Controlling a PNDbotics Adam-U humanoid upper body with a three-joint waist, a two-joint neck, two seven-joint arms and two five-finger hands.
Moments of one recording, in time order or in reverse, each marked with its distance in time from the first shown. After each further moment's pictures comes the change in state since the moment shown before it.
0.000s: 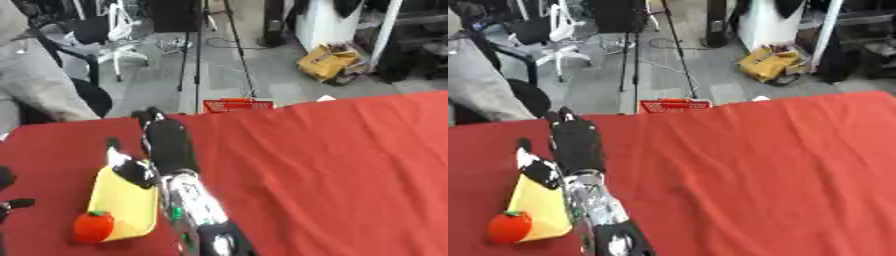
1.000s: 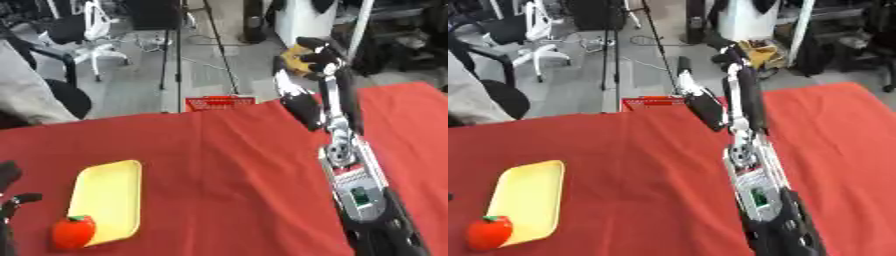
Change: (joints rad) left arm 0.013 0.001 0.017 0.000 -0.012 -0.007 0.022; right arm 0.214 -0.394 -0.056 -0.378 -0.564 0.005 -0.011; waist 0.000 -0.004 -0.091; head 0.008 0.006
